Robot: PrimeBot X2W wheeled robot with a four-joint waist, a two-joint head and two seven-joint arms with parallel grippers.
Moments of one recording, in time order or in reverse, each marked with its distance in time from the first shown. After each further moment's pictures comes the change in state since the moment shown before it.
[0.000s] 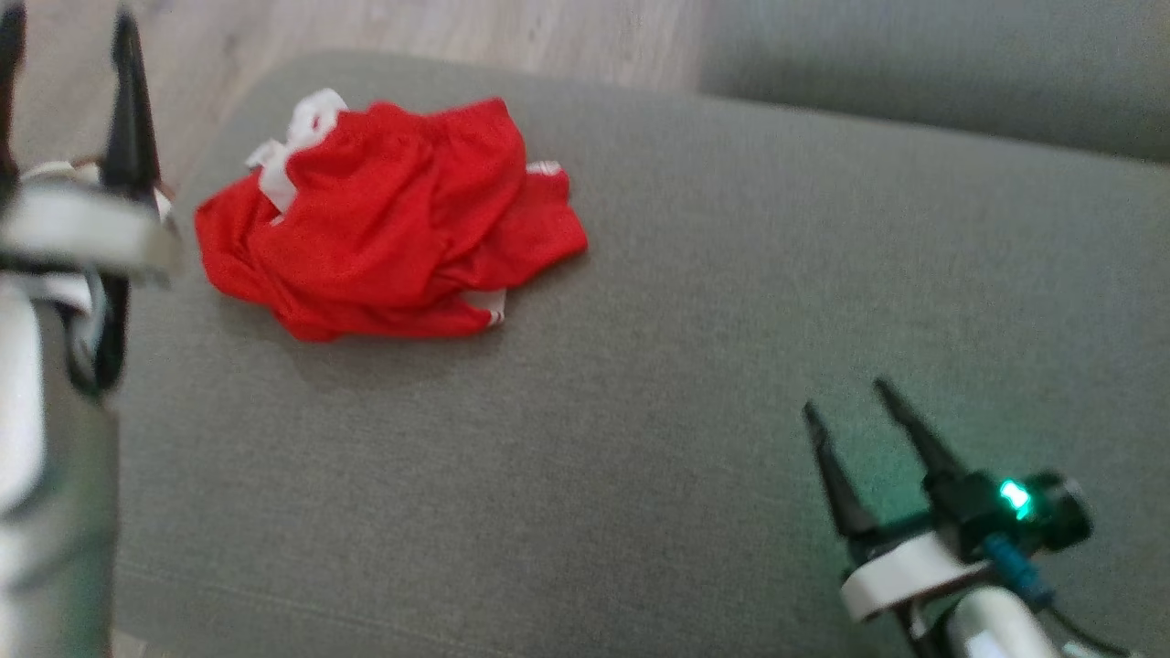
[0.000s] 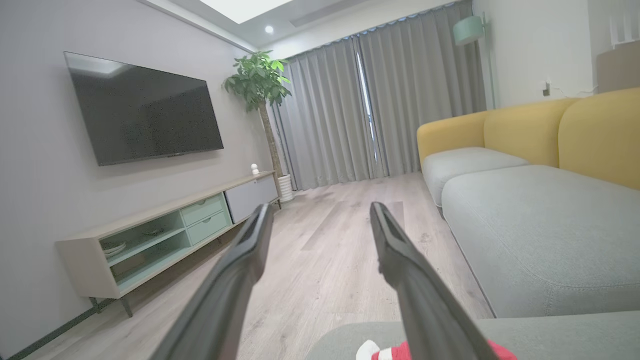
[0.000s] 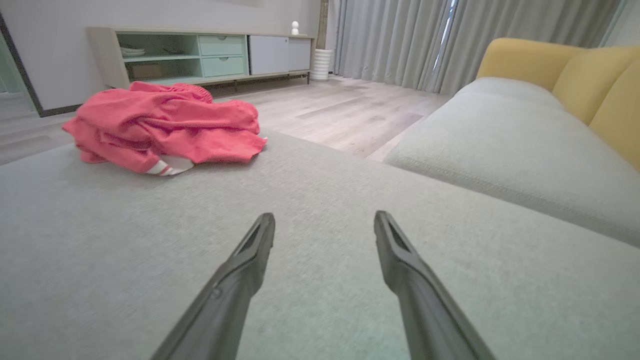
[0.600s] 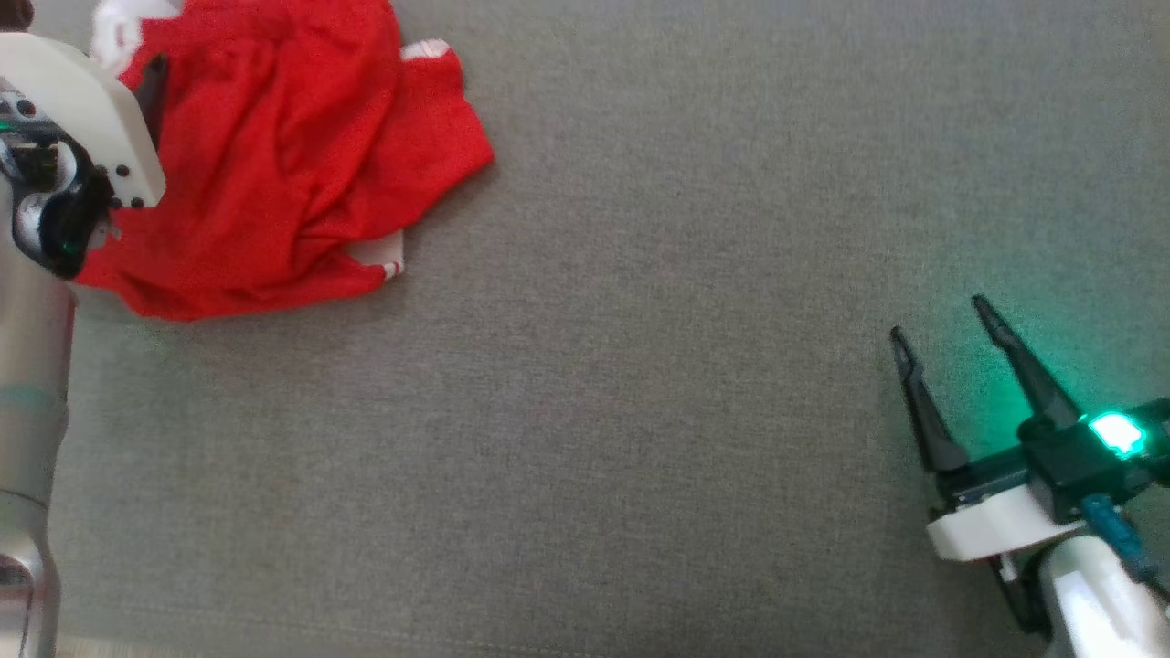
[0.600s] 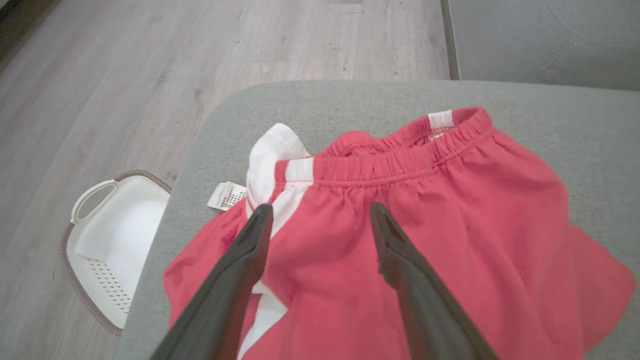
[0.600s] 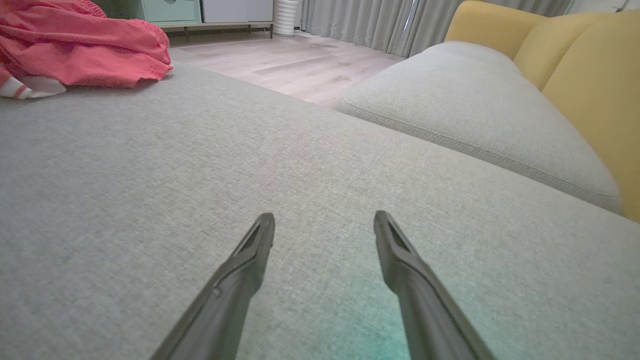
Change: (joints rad) left arm -0.393 0.087 -0.264 0.582 -0.337 -0.016 0.490; right arm -0.040 -0.140 -0.051 -0.134 -0.018 0.000 0.000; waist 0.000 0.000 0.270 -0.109
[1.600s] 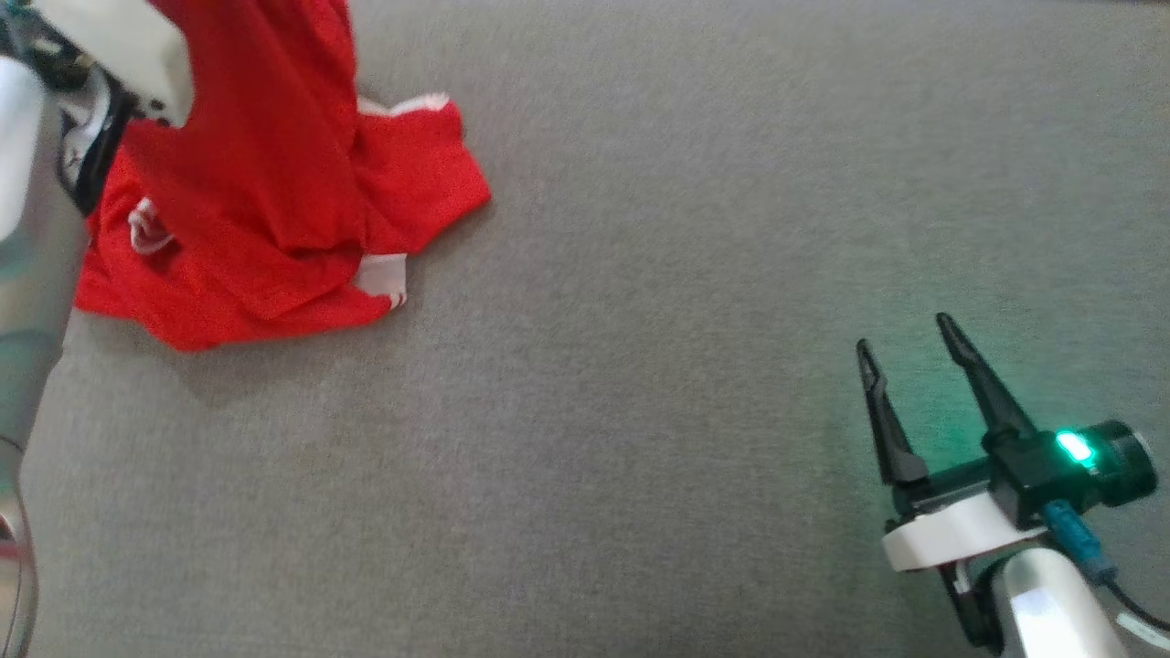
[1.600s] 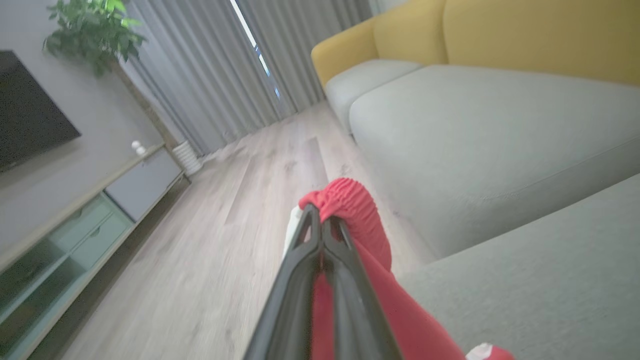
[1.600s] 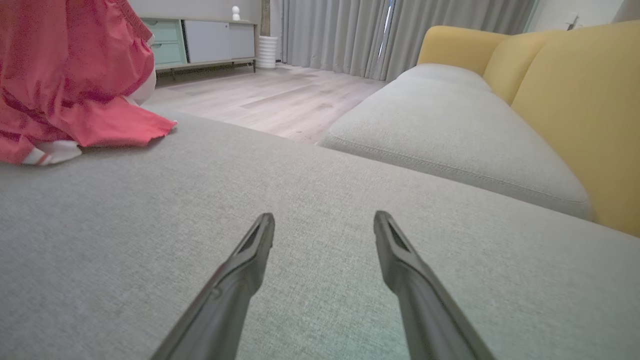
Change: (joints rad) left arm -0.178 0.035 -0.358 0.046 0.056 0.000 -0.570; right arm -0.004 0.073 0.000 0.030 0.025 0.000 -0.001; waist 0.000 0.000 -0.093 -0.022
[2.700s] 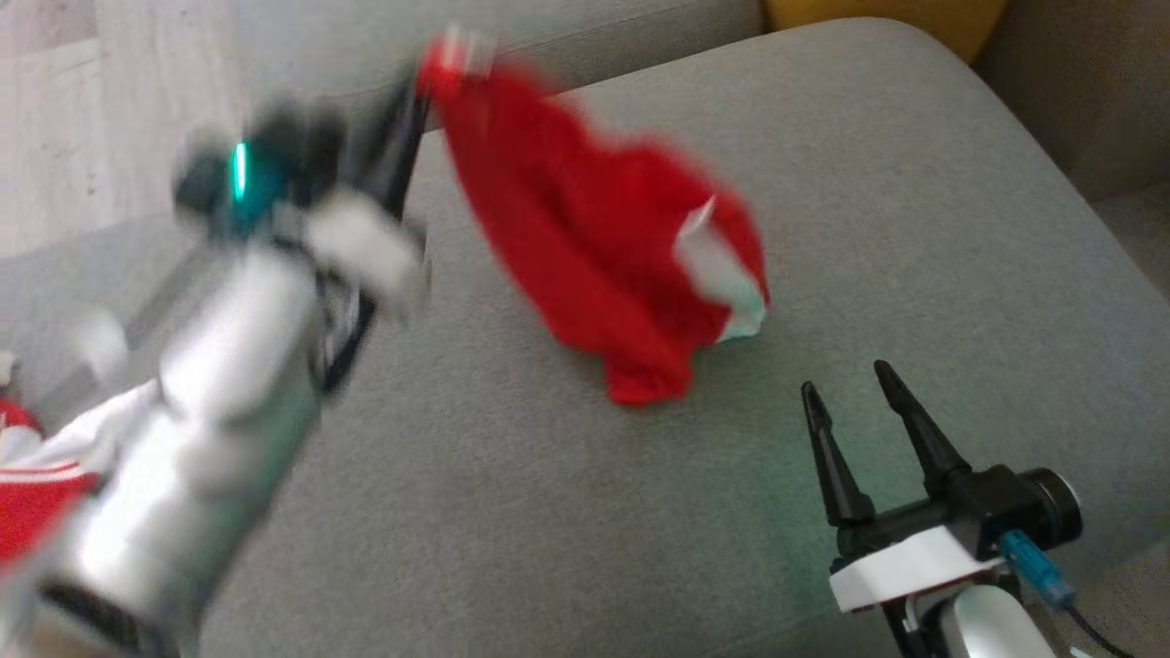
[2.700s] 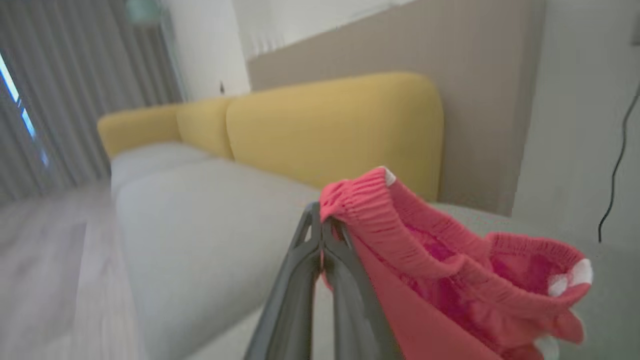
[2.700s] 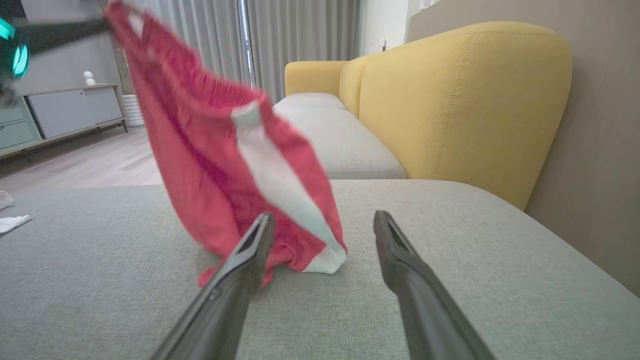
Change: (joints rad) left arm 0.209 -0.158 -0.242 -0.108 -0.243 0.054 -0.203; right arm 0.046 0.083 0.070 0.038 0.107 0.000 0.000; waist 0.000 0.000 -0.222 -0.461
